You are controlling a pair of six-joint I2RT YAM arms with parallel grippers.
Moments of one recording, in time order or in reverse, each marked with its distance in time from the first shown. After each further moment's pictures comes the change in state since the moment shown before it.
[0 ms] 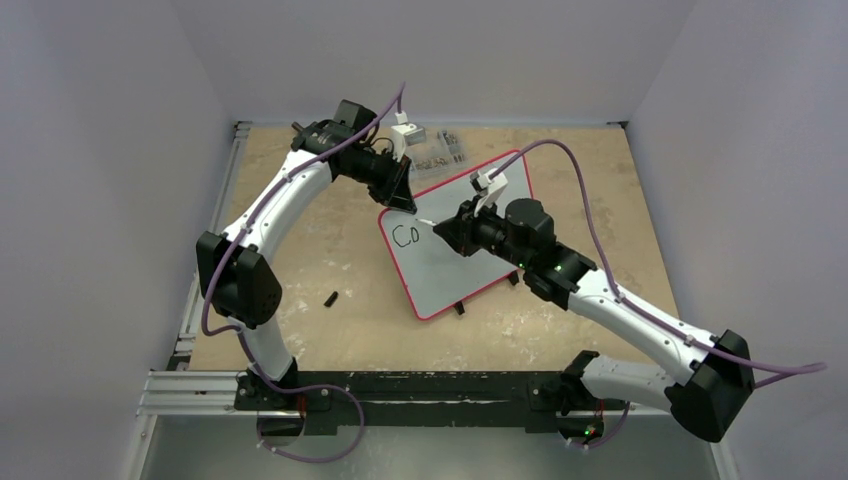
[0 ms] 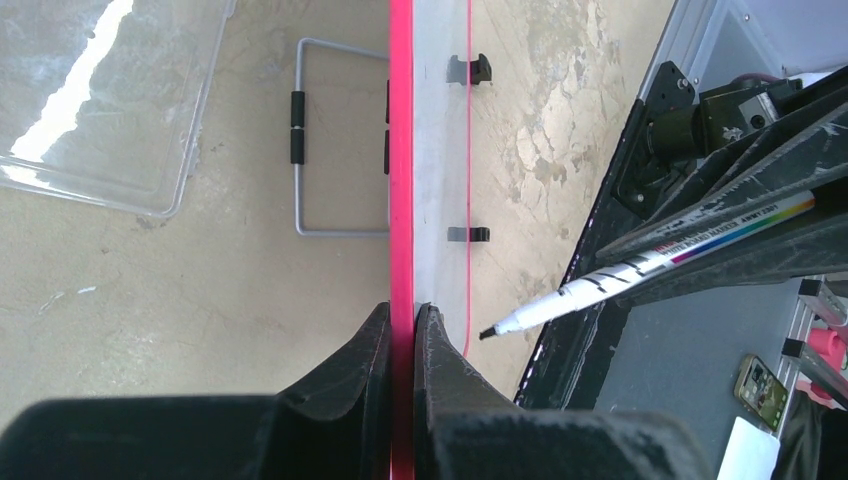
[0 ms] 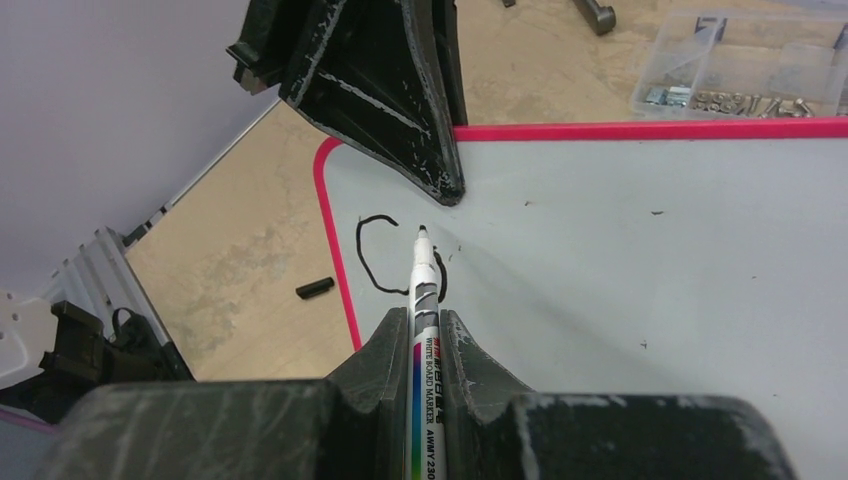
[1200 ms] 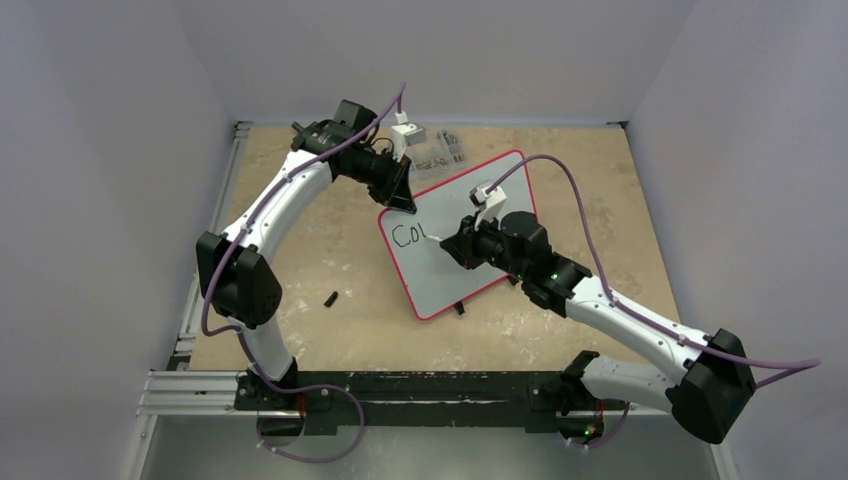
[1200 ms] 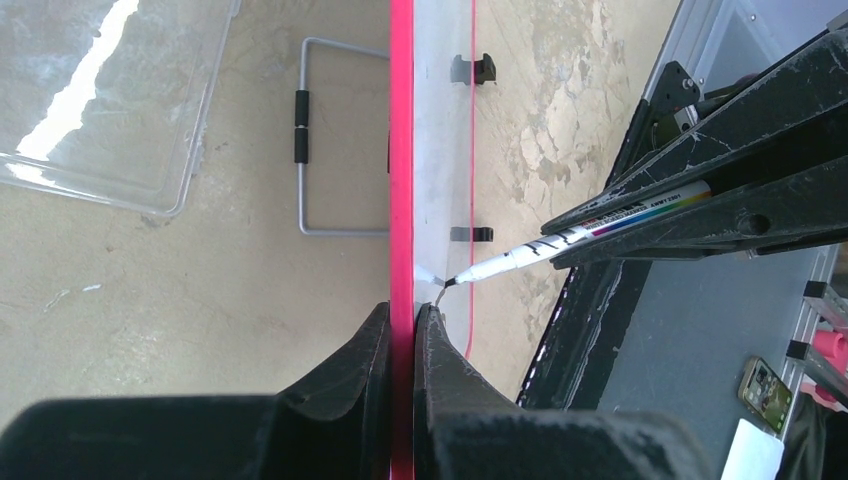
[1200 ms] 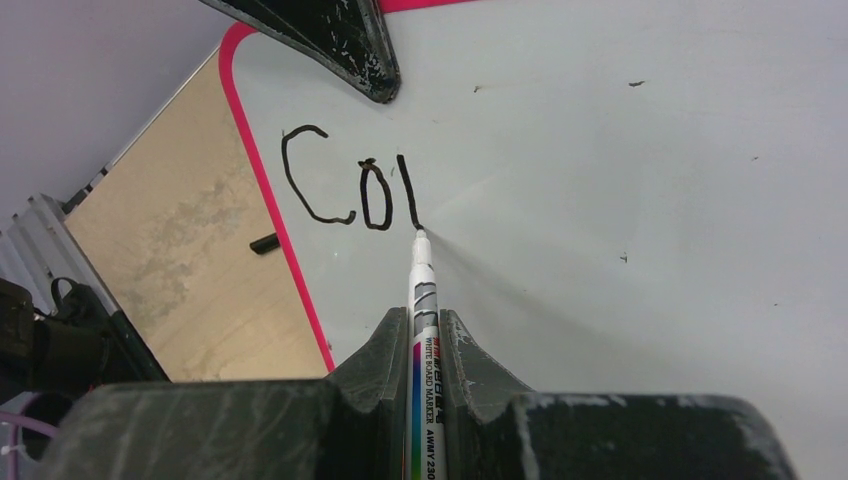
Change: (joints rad) left arm -0.001 -0.002 0.000 0.000 -0.006 0.000; right arm -0.002 -0.010 -0.111 -0.003 0.040 0.001
